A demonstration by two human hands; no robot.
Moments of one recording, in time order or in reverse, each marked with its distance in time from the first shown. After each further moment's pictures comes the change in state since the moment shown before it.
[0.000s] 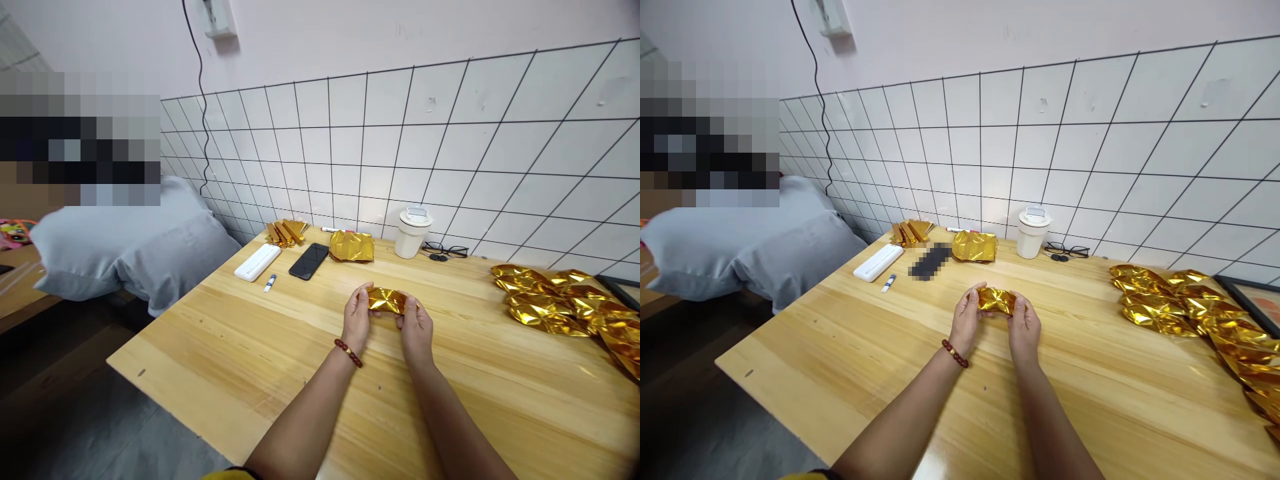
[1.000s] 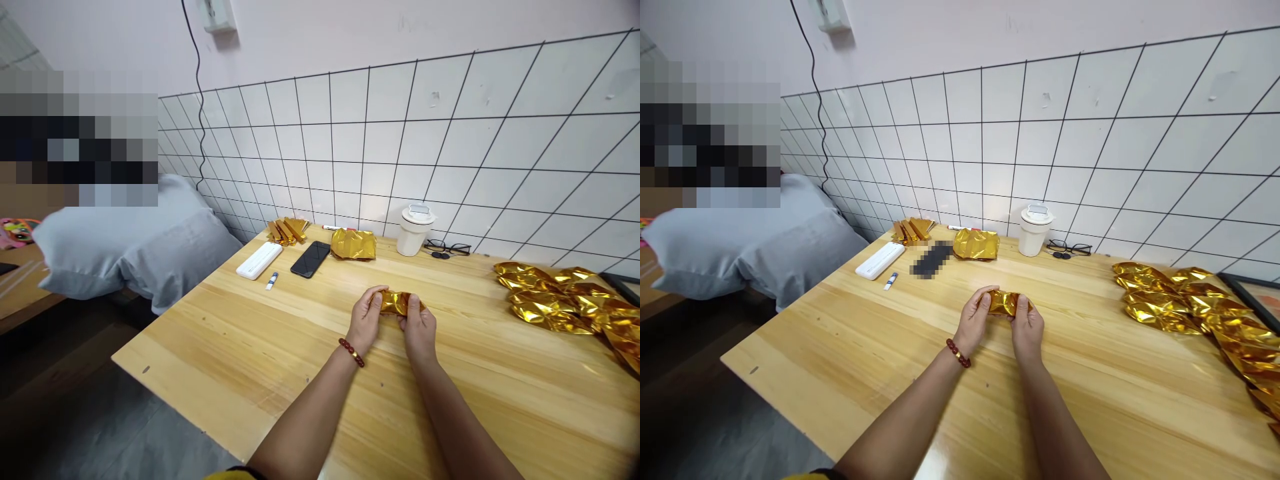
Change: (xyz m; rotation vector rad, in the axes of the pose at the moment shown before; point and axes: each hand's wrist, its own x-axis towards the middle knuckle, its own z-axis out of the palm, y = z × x) left_hand -0.009 0.009 0.001 0.217 -0.193 0.174; right_hand 0.001 0.001 -0.001 0.019 0.026 0.085
